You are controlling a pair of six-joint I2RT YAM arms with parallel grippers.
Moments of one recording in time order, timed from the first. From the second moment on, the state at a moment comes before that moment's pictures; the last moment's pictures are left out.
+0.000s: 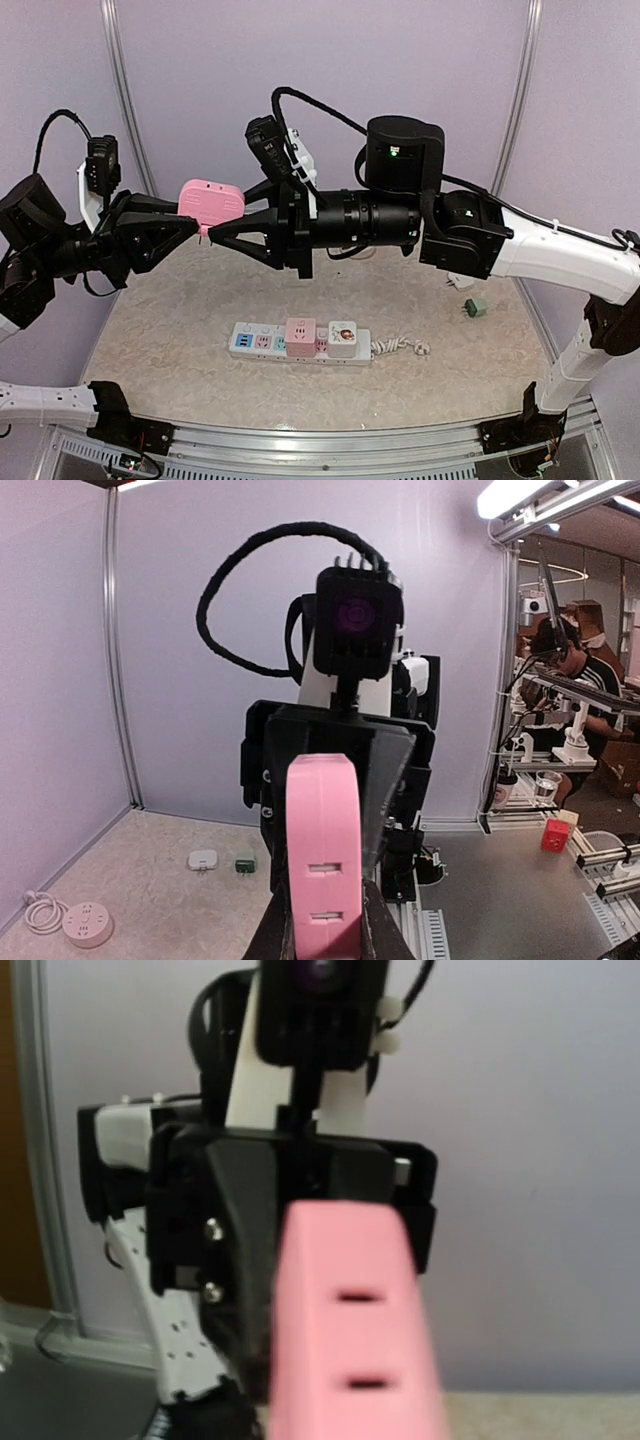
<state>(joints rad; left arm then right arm) -0.89 0.74 1.01 -0.07 0.55 -0.11 1.27 1.62 1.68 -0.03 -0.35 -0.11</state>
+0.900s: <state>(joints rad) -0.58 0.54 0.84 -0.43 0.44 0.24 1.23 1.57 1.64 -0.36 -0.11 -0.05</state>
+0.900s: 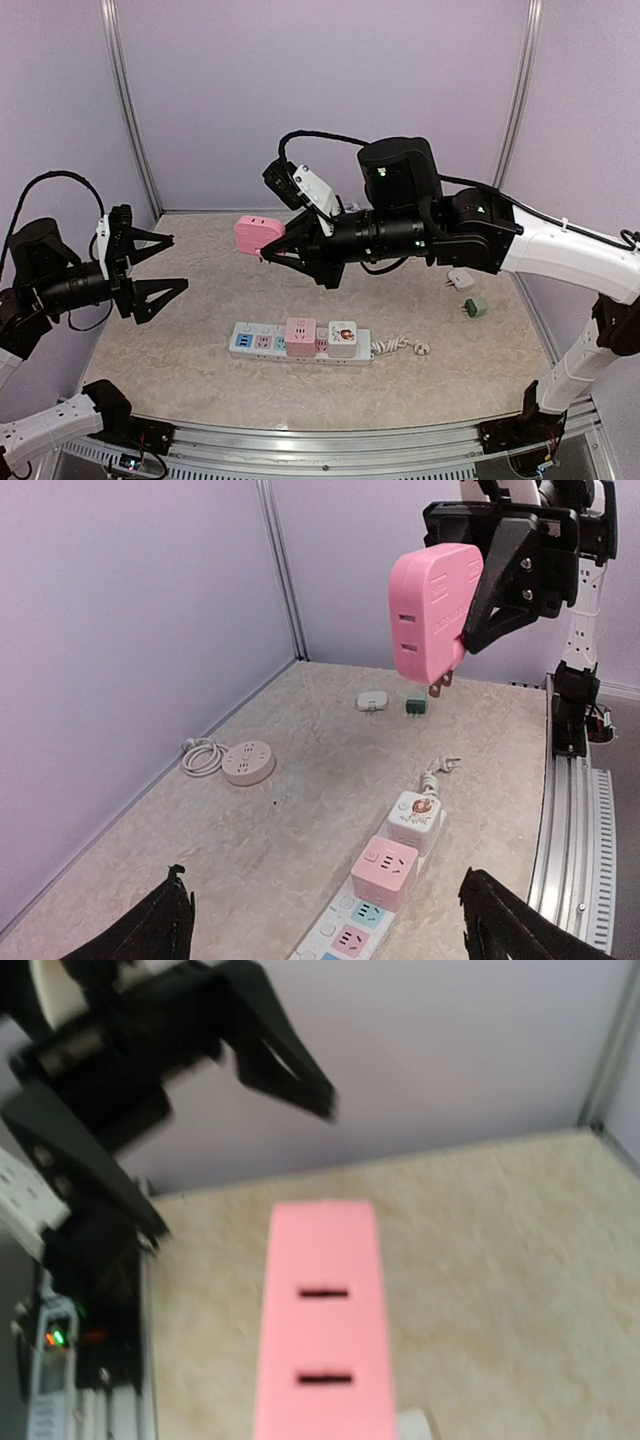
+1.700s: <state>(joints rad) -0.66 0.54 0.74 -0.47 0.47 0.29 1.09 1.53 1.34 -0.28 -0.26 -0.09</state>
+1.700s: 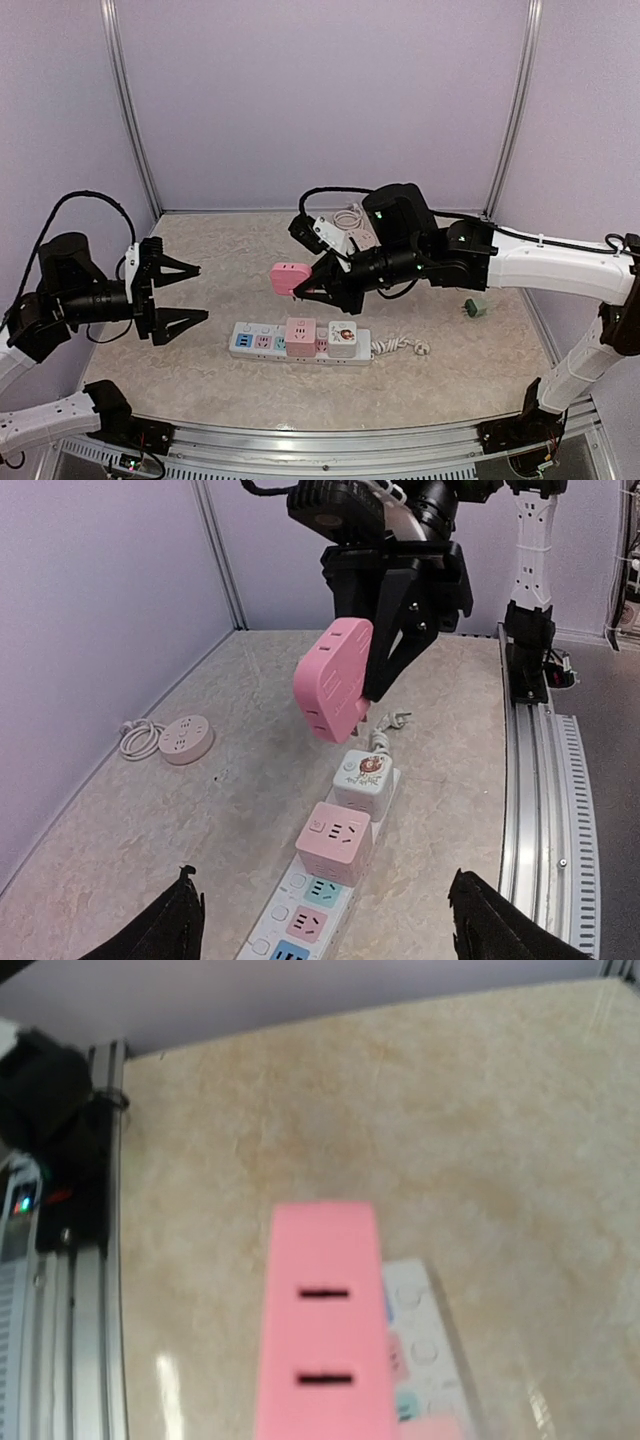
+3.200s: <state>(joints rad) -0.64 1.45 0.39 0.91 0.89 0.27 0.96 1.69 1.02 0.19 -0.50 -0.31</state>
